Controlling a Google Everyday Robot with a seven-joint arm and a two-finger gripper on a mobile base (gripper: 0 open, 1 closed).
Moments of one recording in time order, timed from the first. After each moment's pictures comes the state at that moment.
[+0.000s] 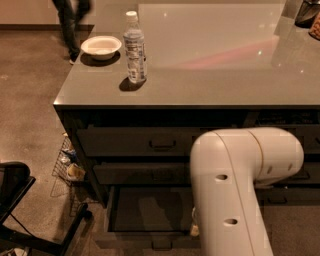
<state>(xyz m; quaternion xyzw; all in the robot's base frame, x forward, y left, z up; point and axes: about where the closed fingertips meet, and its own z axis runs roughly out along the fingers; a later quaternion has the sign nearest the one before) 0.491 -0.170 0.258 -0.61 0.79 0.07 0.05</state>
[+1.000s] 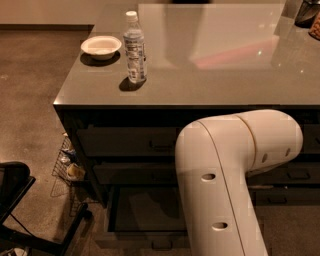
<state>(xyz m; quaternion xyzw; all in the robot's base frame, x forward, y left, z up) 0.503 -0.177 0.322 -0.63 0.78 0.03 0.03</state>
